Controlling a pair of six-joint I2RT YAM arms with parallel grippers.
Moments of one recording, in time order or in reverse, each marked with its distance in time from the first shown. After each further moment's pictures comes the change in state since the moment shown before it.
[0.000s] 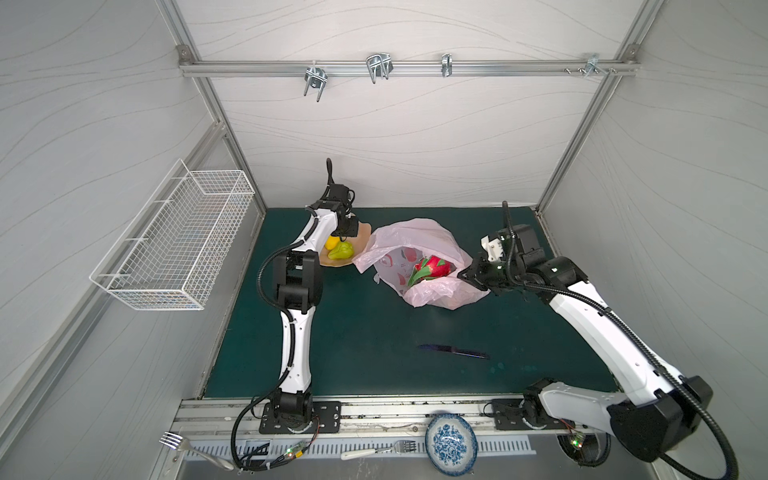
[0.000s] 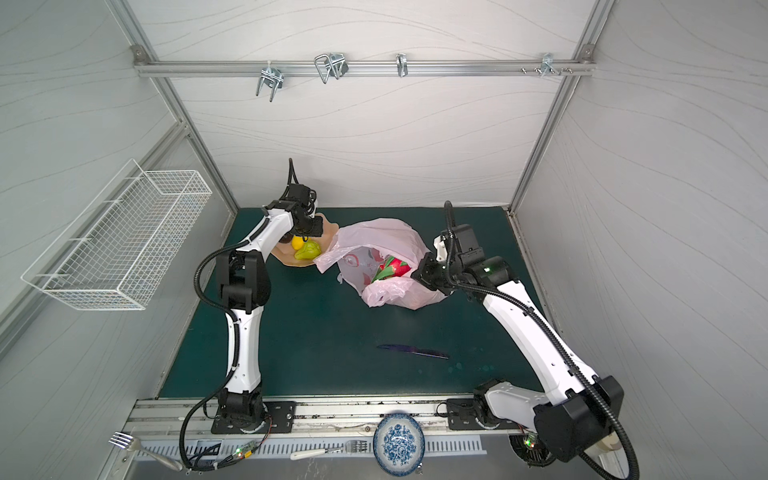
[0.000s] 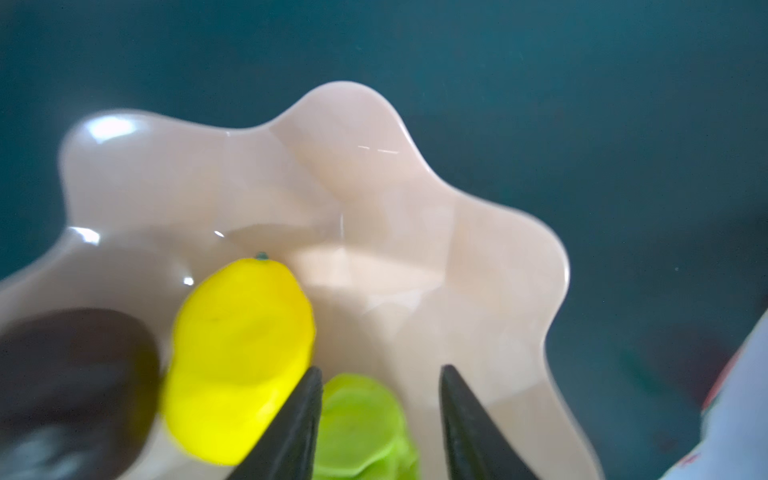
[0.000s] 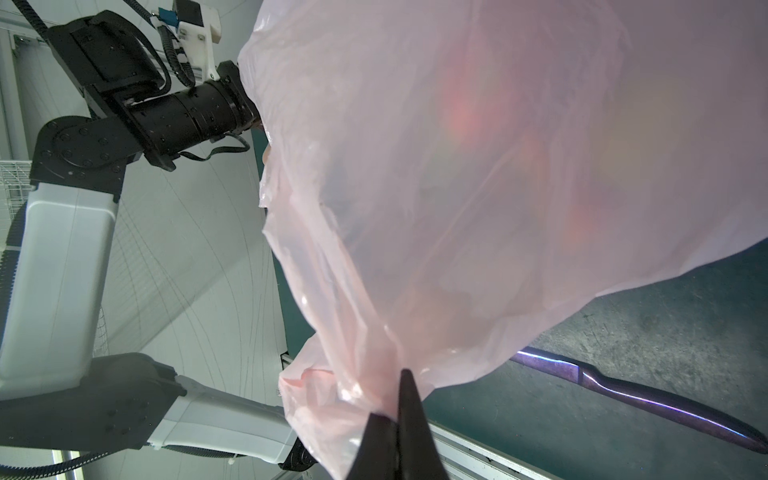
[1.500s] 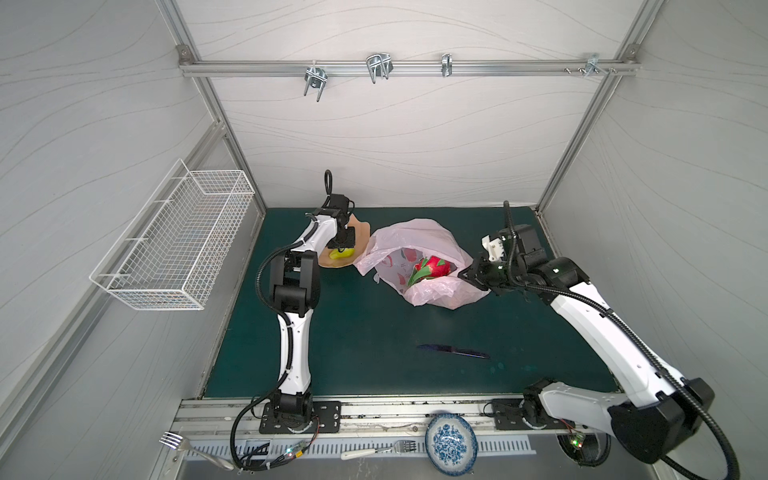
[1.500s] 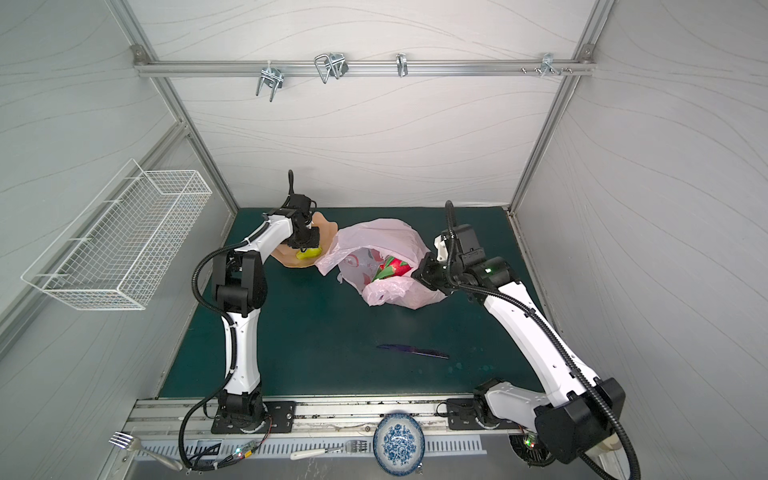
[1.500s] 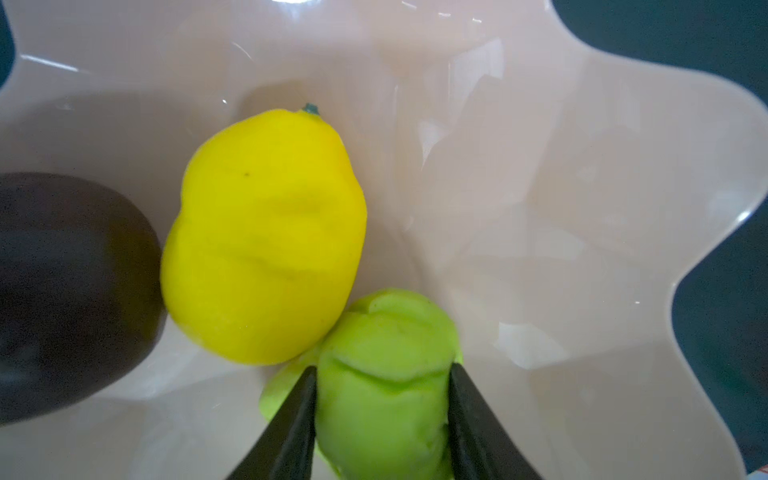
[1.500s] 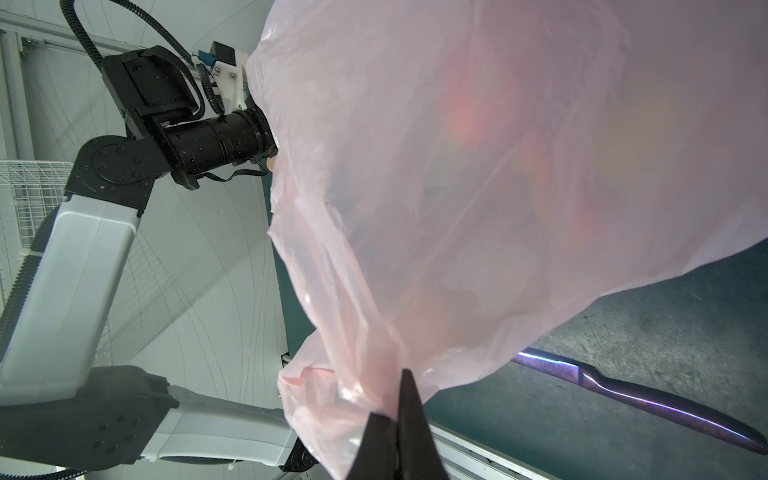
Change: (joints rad) left arm -0.003 -0.032 -0.142 -0.001 -0.079 -0.090; right arm 0.000 -0.003 0.000 0.000 0.002 0.001
